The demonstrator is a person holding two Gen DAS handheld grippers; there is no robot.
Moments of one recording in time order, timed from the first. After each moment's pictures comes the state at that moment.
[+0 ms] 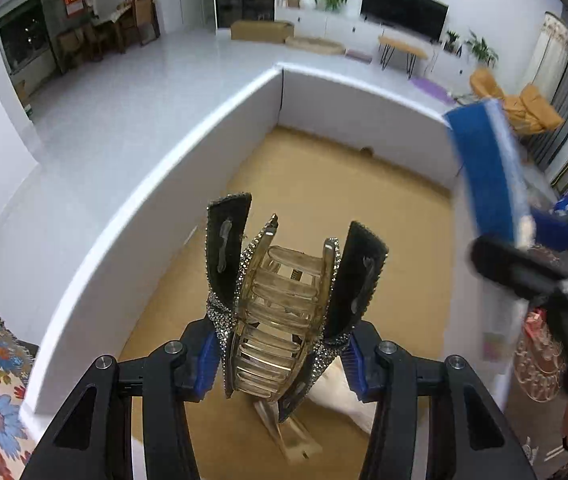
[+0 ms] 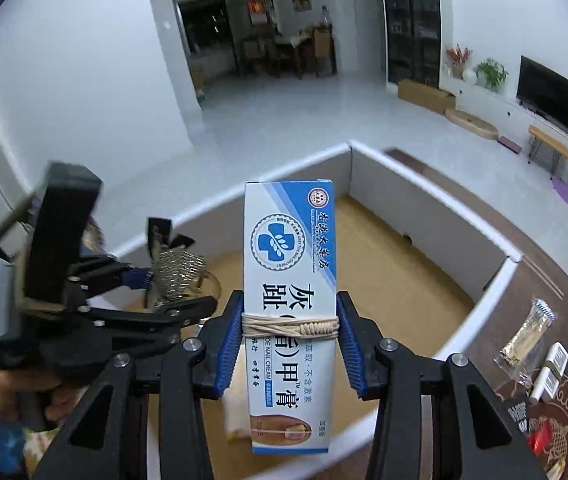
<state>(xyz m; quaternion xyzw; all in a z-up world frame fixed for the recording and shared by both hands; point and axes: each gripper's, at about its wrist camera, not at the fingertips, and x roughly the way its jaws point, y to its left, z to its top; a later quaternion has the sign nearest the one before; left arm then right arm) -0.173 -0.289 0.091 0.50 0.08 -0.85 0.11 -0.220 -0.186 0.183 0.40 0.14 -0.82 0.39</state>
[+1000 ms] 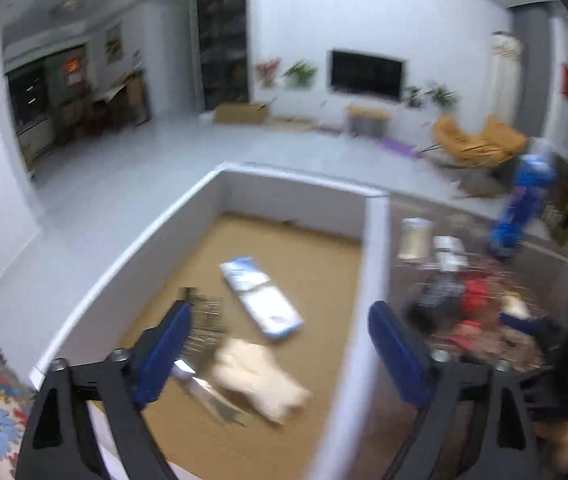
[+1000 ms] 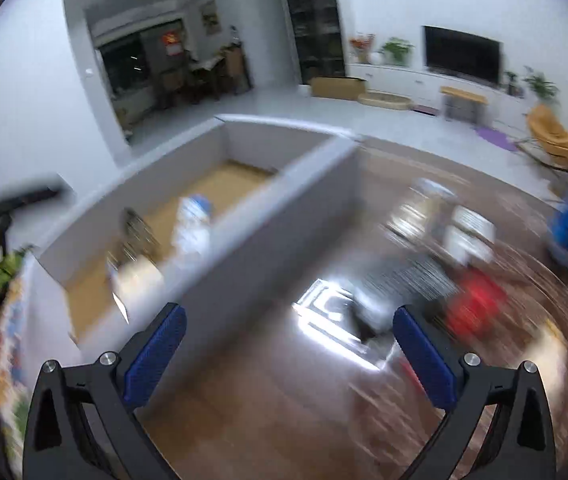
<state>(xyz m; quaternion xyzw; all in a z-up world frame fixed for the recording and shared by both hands) -0.086 -0.165 0.179 0.35 0.04 -0.93 0.08 -0.161 0.046 0.130 0.39 0.05 -0.89 0.25</state>
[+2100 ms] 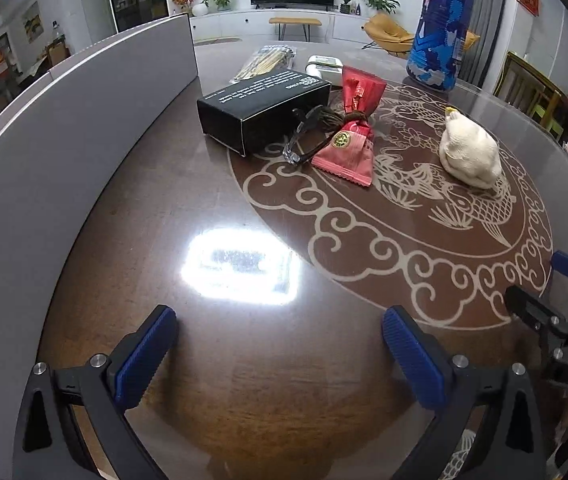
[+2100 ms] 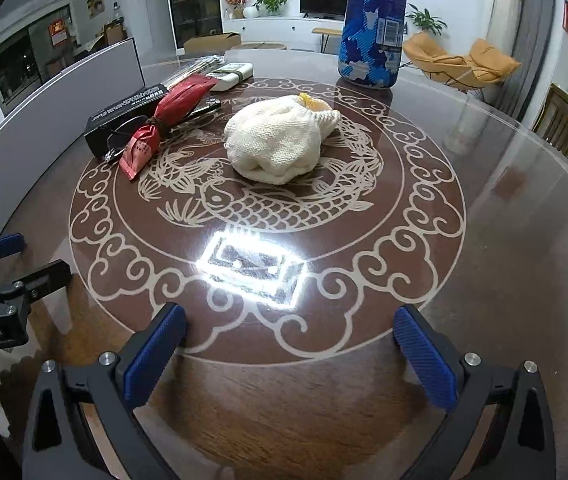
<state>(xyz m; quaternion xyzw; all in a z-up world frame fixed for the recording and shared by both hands) -0.120 0.050 -0.014 0.49 0.00 -0.87 0.00 -0.119 0.240 0.040 0.46 0.04 -0.88 0.06</state>
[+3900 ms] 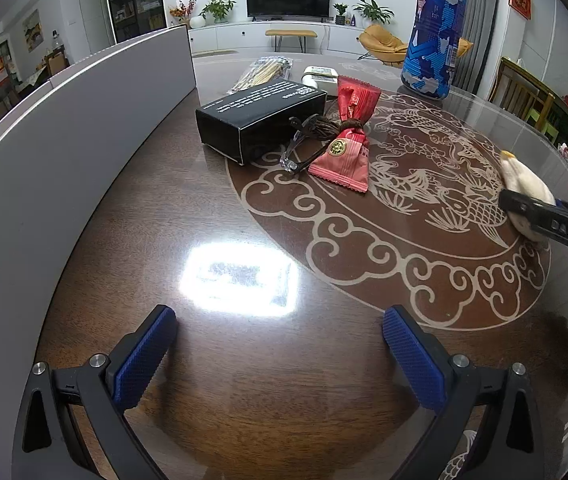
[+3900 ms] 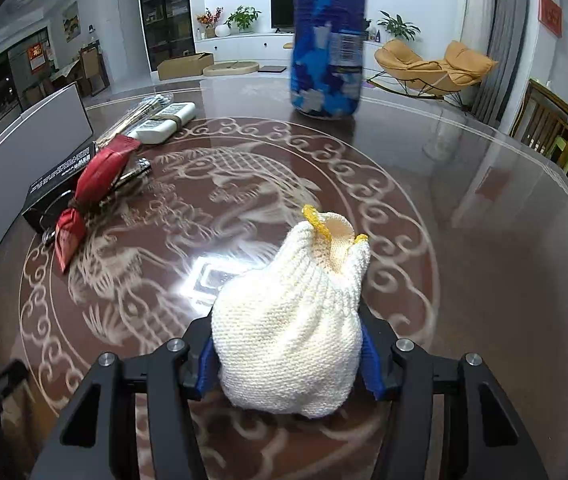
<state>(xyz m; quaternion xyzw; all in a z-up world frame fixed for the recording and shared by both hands) -0.118 0.051 -0.015 0.46 -0.01 -0.89 -0.01 -0.185 0.276 0.048 0.44 0.01 -0.90 0.03</state>
